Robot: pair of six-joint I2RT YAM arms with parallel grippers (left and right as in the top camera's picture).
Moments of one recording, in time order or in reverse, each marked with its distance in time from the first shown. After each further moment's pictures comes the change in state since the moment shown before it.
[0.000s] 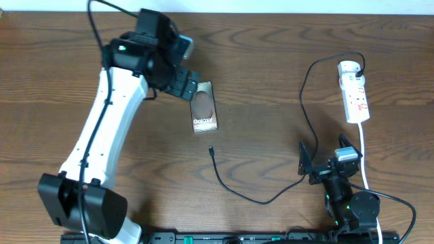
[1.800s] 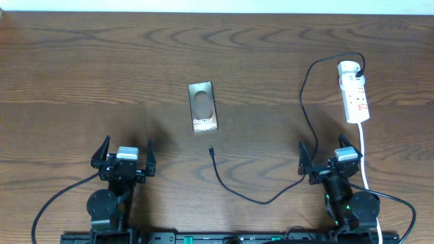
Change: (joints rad) left arm 0.314 -1.714 -1.665 1.012 -0.053 0.077; right arm 0.000 0.000 0.000 0.000 0.000 0.000
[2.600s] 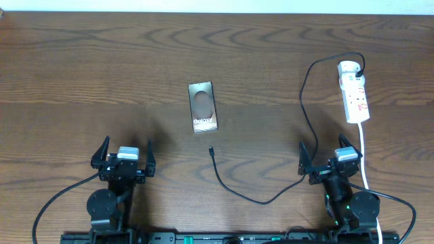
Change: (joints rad) left arm 0.000 -0.002 0.005 -0.017 -0.007 0.024; right arm 0.000 0.000 0.000 0.000 0.000 0.000
